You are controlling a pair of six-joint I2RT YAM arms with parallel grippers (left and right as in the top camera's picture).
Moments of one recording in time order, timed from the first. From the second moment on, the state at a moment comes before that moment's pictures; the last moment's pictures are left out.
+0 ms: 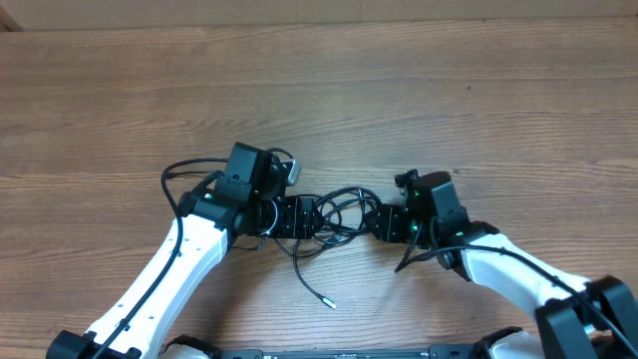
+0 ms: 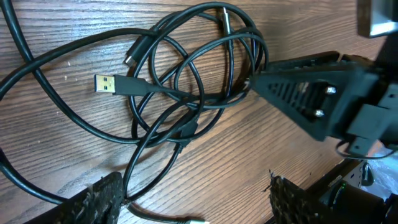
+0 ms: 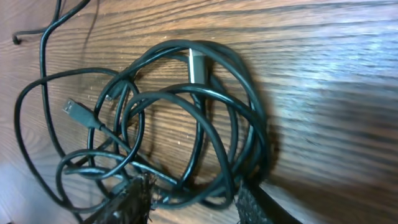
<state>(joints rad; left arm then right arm) -0.37 1.36 0.89 -0.70 0.48 -0.34 0.41 1.47 0.52 0.02 -0.39 0.55</state>
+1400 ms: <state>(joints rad) -0.37 1.28 0.89 -0.68 0.51 0.41 0.29 1.50 0.57 -0.01 -1.40 0.11</state>
